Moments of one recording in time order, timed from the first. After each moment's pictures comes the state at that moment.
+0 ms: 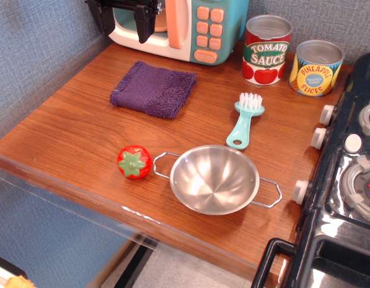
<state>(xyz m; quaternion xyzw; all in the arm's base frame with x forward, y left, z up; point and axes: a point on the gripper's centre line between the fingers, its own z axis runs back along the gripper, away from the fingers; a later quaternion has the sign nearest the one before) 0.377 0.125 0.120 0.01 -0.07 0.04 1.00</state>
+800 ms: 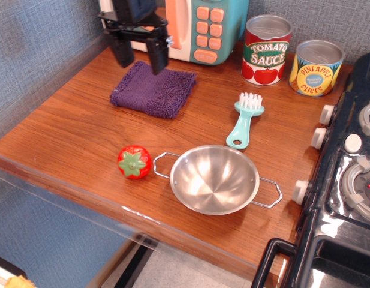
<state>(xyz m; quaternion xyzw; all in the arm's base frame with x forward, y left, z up) 0.363 0.084 0.093 -0.06 -0.06 -0.07 0.99</state>
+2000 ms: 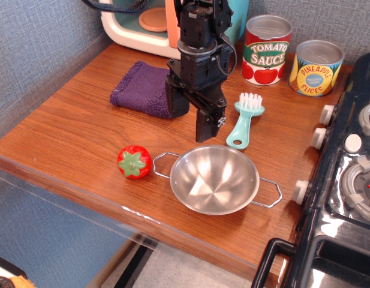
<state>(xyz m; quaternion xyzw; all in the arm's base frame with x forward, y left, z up) 0.325 -0.001 0.052 0.02 -0.02 -0.24 0.97</state>
